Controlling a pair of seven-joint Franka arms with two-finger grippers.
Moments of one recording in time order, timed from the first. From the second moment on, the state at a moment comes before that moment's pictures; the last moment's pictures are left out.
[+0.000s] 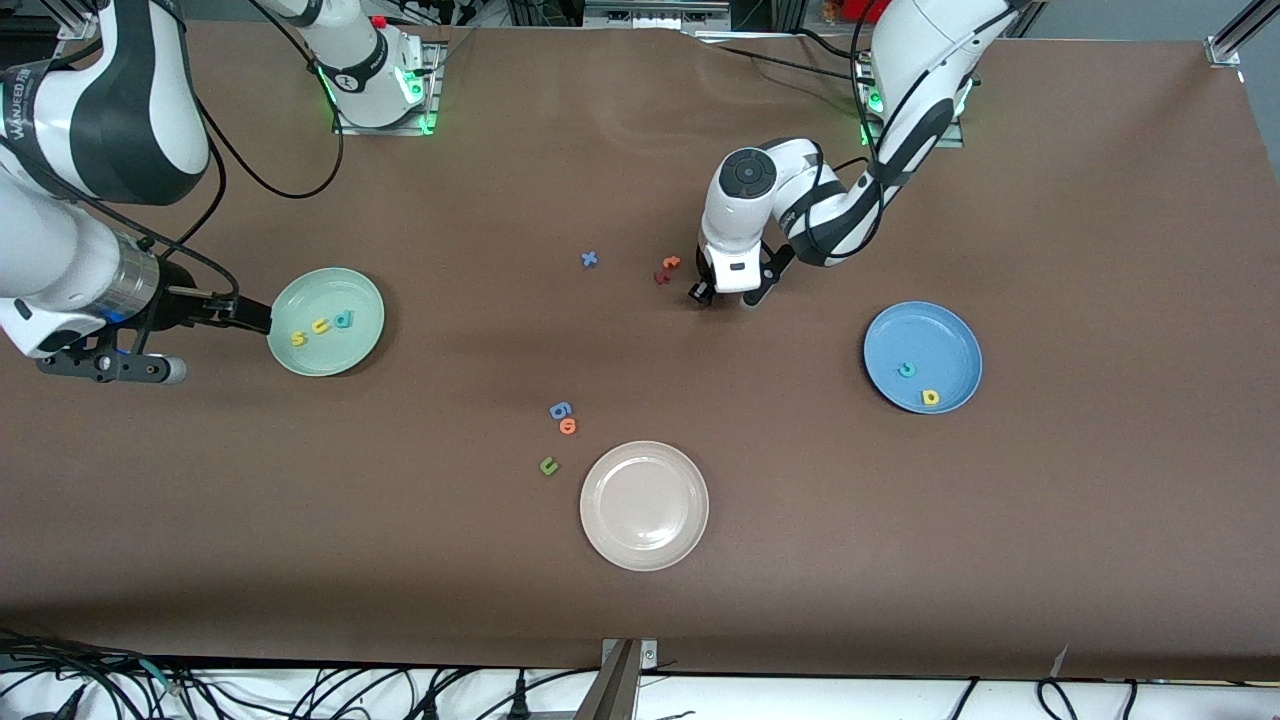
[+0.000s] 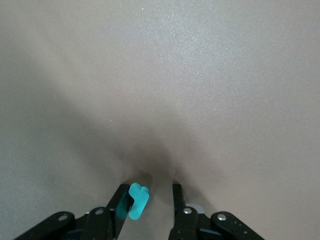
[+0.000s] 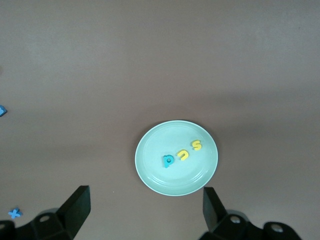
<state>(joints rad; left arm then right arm) -0.24 0.55 -0.51 -2.16 0.43 2.63 -2.00 0.40 0.24 -0.37 -1.60 0.06 1.70 0.10</state>
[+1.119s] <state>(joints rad) -0.24 0.54 -0.51 -2.16 0.43 2.61 -2.00 0.40 0.24 -0.37 -1.60 0.06 1.70 0.10</state>
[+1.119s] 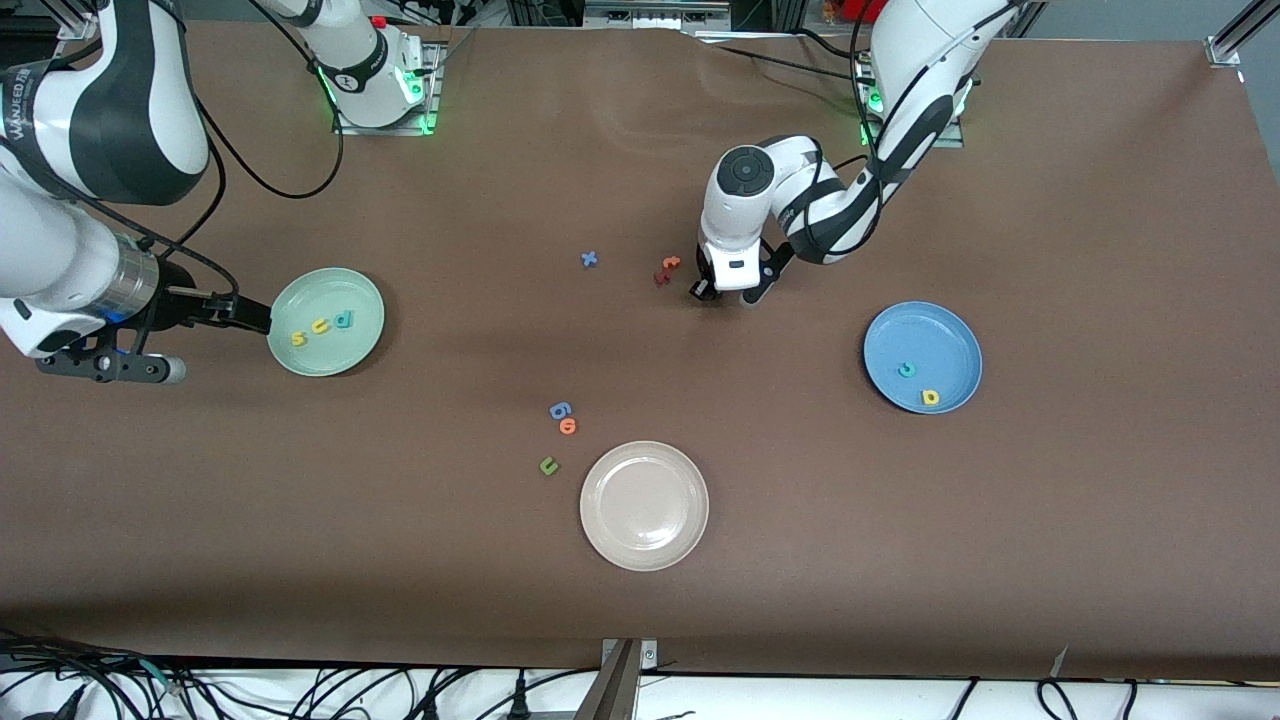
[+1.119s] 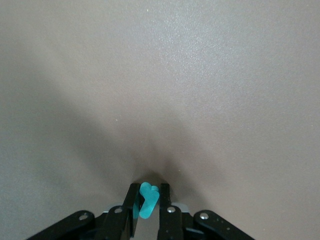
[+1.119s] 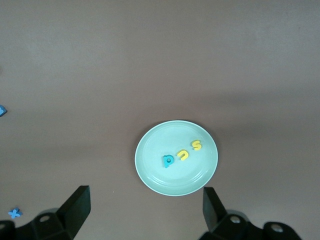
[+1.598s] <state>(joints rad) -0.24 0.54 -0.51 -2.16 0.43 2.61 -2.00 0.40 0.24 -0.37 -1.60 0.06 1.70 0.10</state>
